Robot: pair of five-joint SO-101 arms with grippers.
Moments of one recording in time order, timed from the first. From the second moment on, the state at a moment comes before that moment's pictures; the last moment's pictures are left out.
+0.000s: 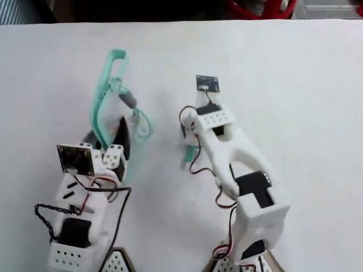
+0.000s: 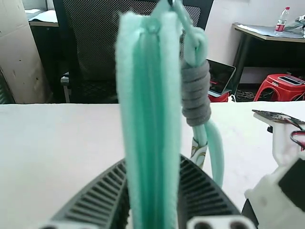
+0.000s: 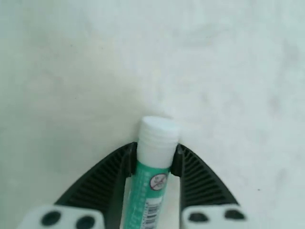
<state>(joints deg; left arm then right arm) 4.1 -103.9 93.0 29.1 5.4 -21.9 17.1 16.2 55.4 -18.7</state>
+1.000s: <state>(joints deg) 7.0 -103.9 93.0 29.2 5.4 -41.8 -25.0 16.3 3.4 25.7</state>
